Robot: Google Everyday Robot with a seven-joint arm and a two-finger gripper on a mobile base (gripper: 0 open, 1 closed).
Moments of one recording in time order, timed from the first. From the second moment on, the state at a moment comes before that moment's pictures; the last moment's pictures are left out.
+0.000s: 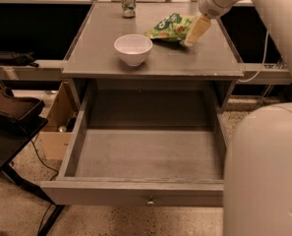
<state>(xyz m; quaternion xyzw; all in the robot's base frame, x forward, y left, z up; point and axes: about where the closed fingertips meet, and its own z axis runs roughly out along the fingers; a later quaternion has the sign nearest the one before) 0.816 -0.163 0.947 -0.60 0.69 -0.13 0.38</state>
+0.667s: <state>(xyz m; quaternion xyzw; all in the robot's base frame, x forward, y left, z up) 0.886 -0.128 0.870 -0.61 0.71 -0.14 0.33</state>
